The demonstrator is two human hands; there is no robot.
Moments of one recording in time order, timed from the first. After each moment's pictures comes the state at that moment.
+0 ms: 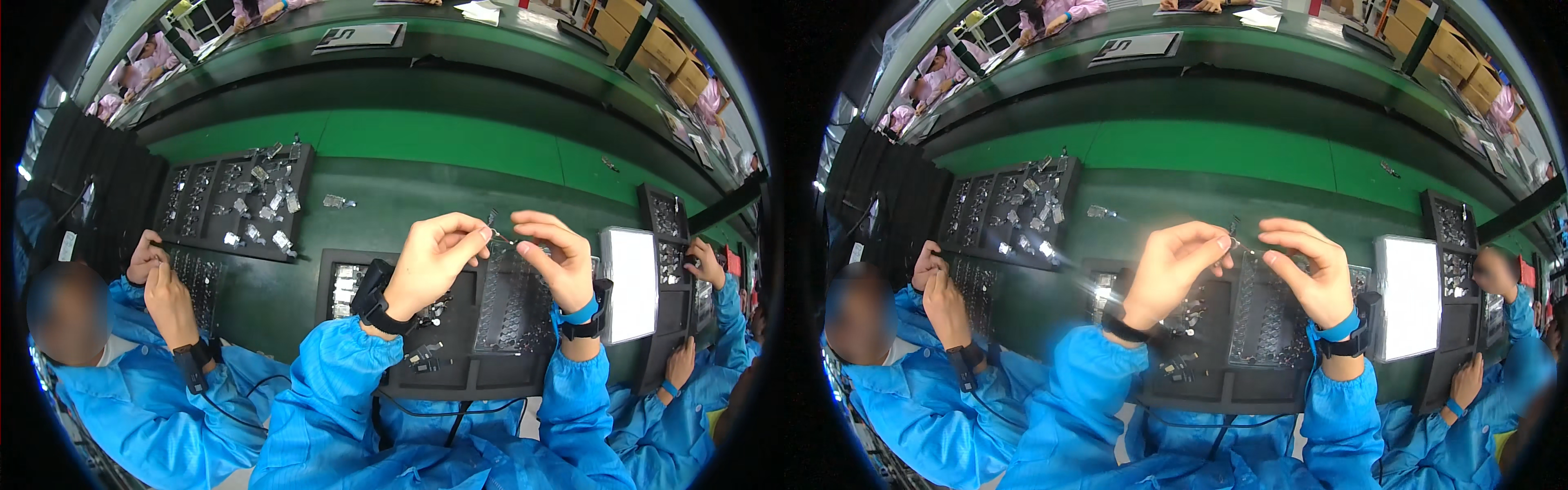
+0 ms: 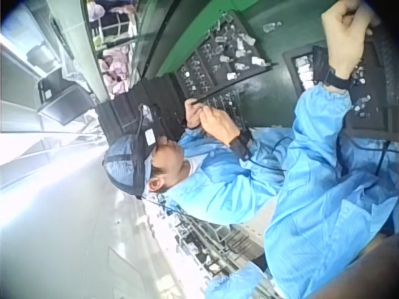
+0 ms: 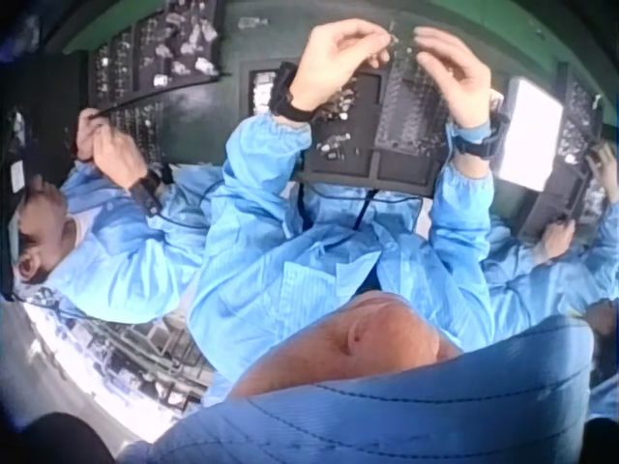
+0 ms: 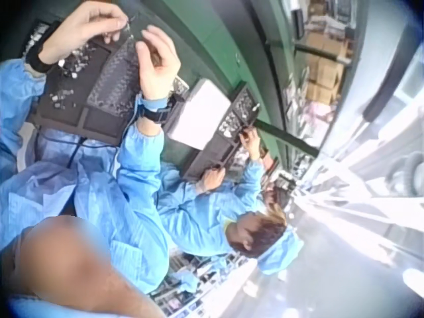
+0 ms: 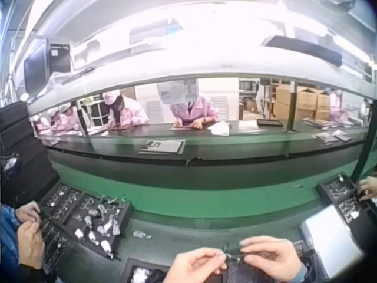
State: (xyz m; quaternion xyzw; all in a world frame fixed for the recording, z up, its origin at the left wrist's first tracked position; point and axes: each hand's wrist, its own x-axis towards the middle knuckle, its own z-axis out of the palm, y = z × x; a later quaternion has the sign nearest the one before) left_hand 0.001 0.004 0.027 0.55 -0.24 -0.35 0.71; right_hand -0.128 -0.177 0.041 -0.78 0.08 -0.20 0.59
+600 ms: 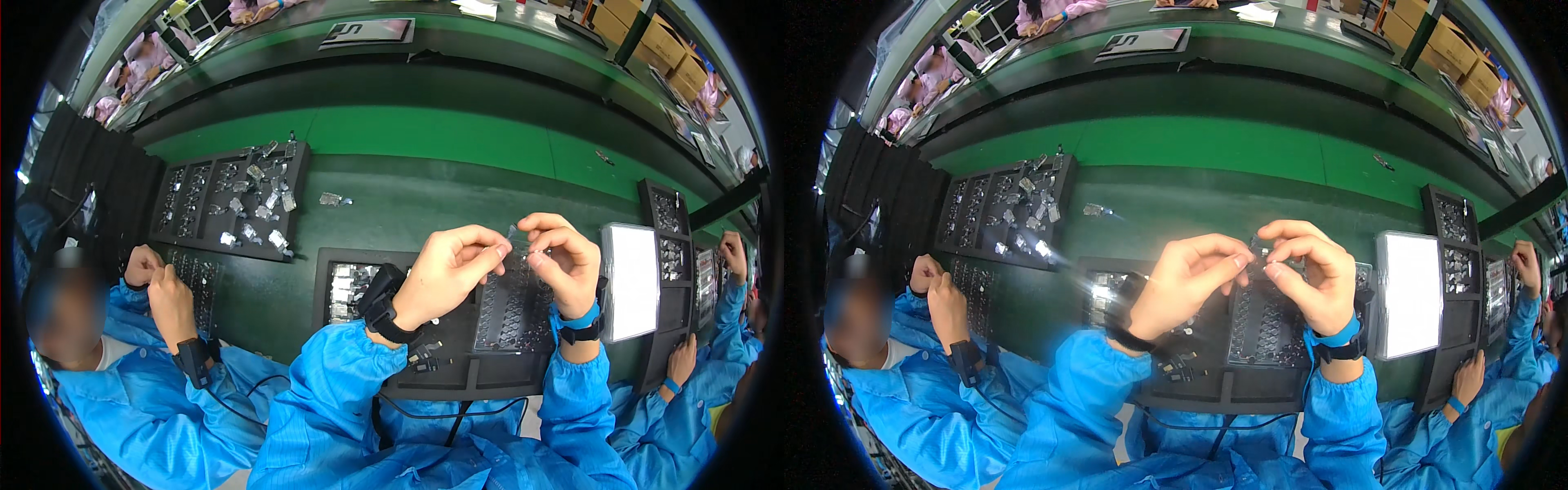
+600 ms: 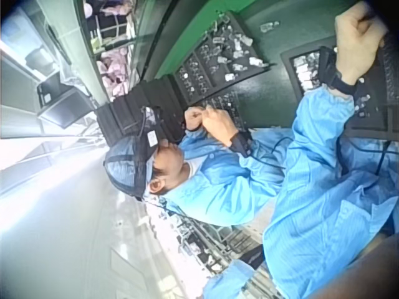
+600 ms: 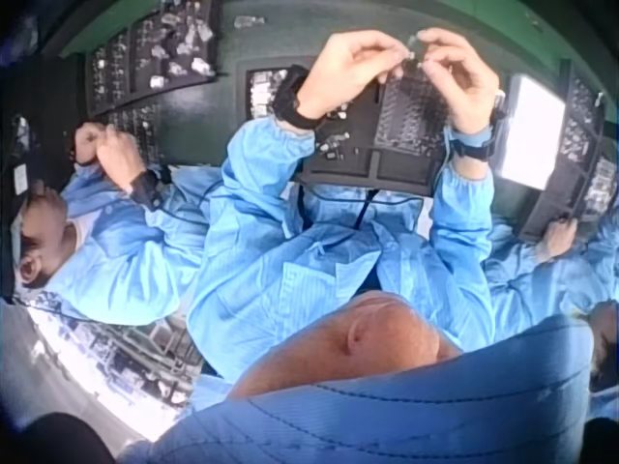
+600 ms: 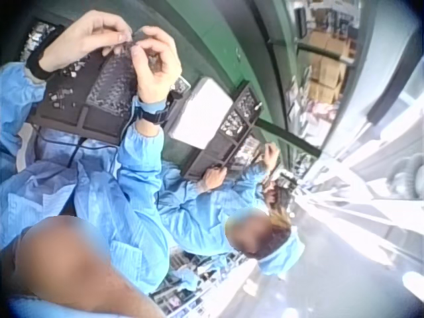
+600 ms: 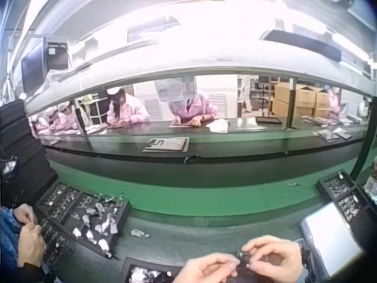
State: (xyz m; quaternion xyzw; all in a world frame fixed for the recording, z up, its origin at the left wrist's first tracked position) left_hand -0.013 0.000 0.026 0.53 -0.28 -0.41 0.69; right_hand -0.134 -0.173 0.039 -0.74 0.01 -0.26 0.62
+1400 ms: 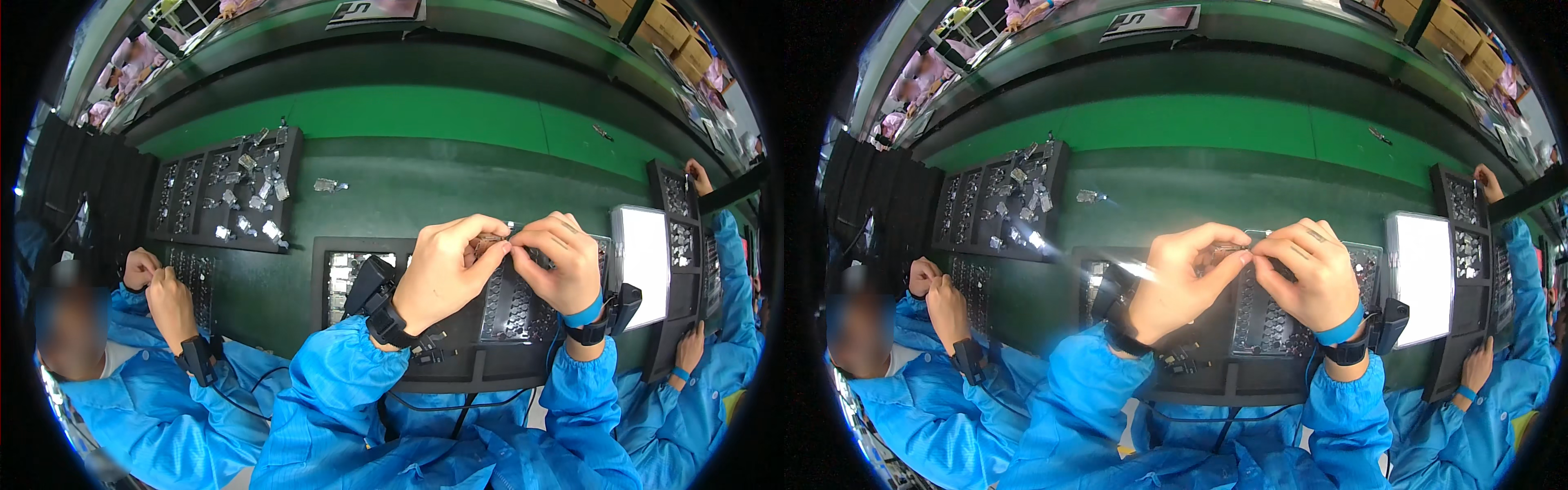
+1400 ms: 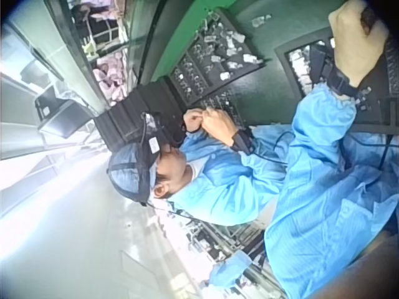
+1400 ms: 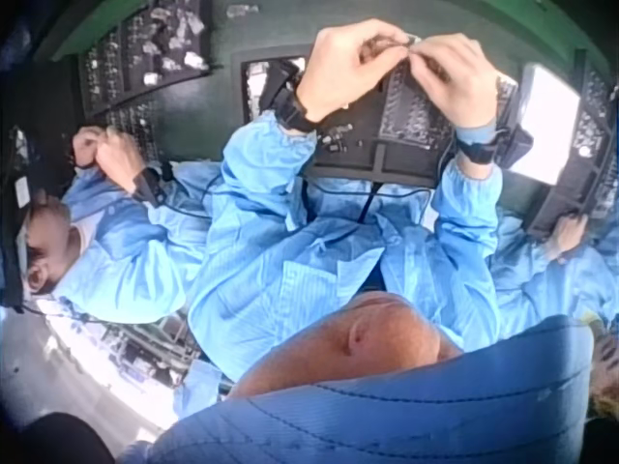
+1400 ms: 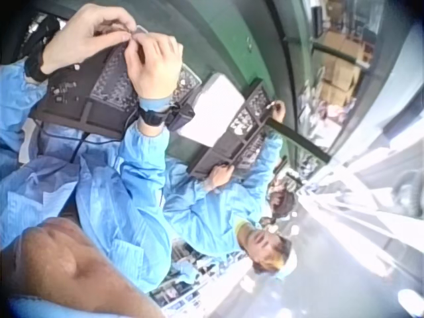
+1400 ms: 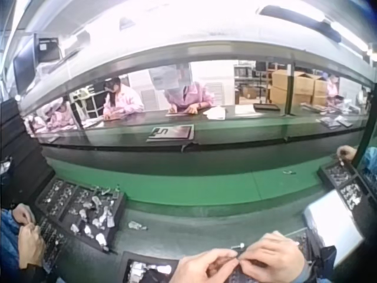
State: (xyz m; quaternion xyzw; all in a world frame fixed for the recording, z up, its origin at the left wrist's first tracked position) left_hand -0.023 0.001 0.022 0.69 -0.35 -0.21 0.61; right_hand -0.128 -0.164 0.040 -0.92 -0.03 -0.30 0.24
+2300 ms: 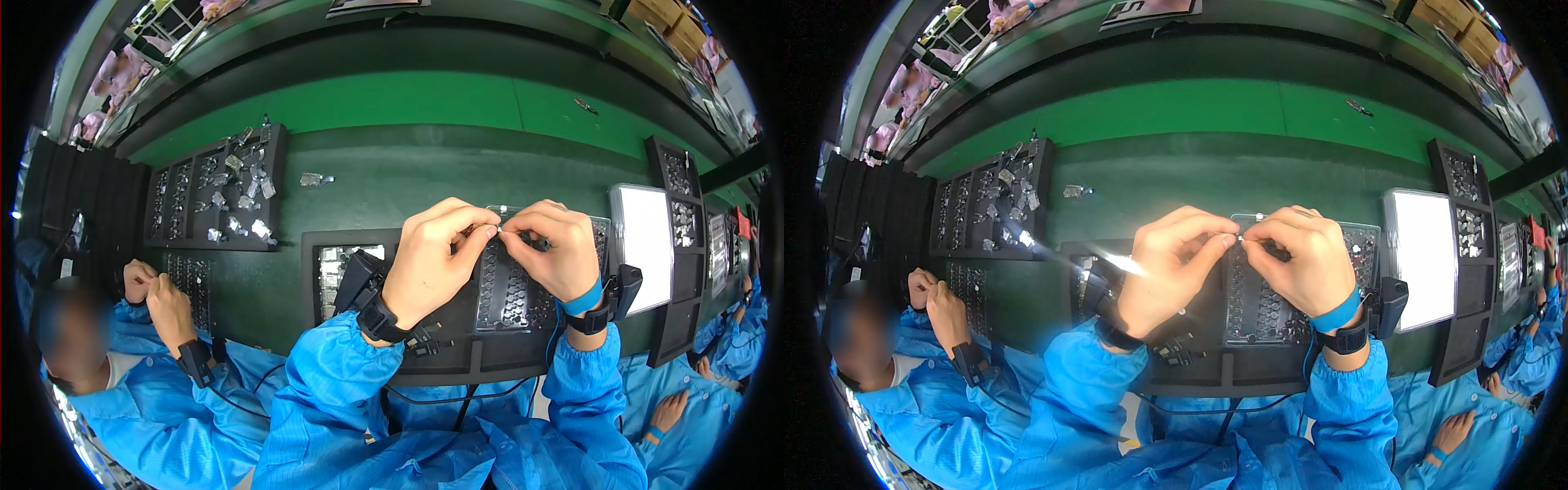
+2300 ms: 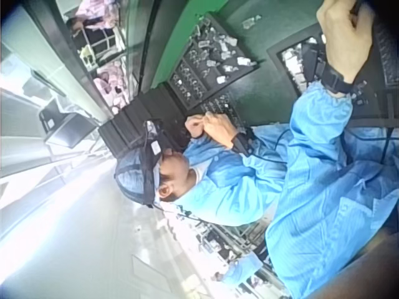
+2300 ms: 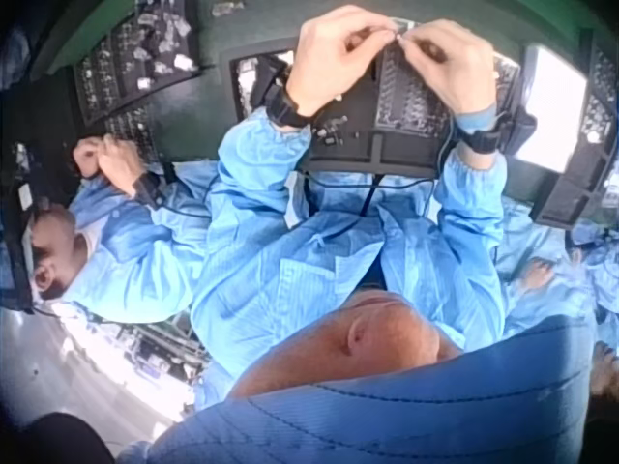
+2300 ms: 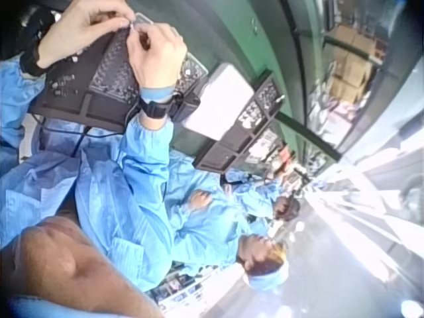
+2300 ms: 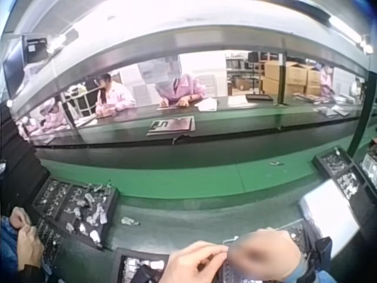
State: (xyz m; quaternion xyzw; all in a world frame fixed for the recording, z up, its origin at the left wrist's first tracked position) left_hand -0.022 -0.002 0.020 0.70 -0.37 -0.18 0.58; right_hand -0.131 -0.166 0.034 -0.91 0.05 -0.24 0.32
